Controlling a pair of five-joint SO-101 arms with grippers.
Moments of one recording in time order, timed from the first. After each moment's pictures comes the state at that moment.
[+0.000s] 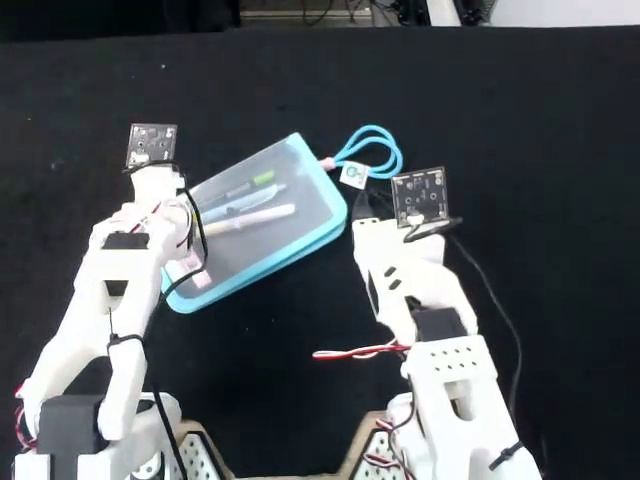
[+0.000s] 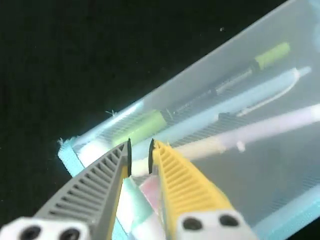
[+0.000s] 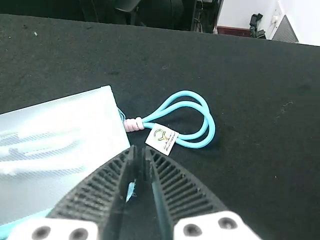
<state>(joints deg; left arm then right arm) -6.2 -20.4 51.5 26.4 -4.9 -8.2 -54.3 77.8 11.5 2.3</state>
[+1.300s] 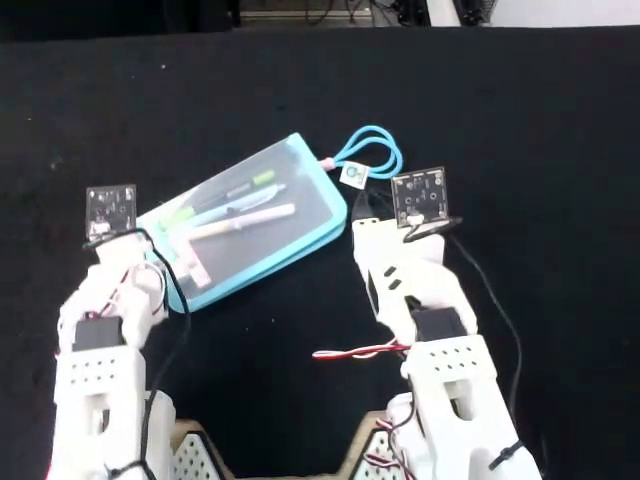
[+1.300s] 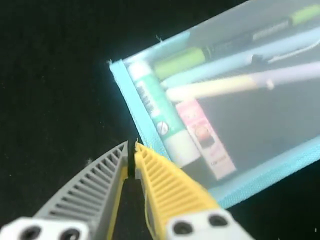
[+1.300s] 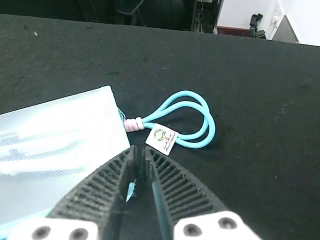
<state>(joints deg) -13.5 -62.8 76.7 41.0 -4.7 -8.2 -54.3 77.8 11.5 2.3</state>
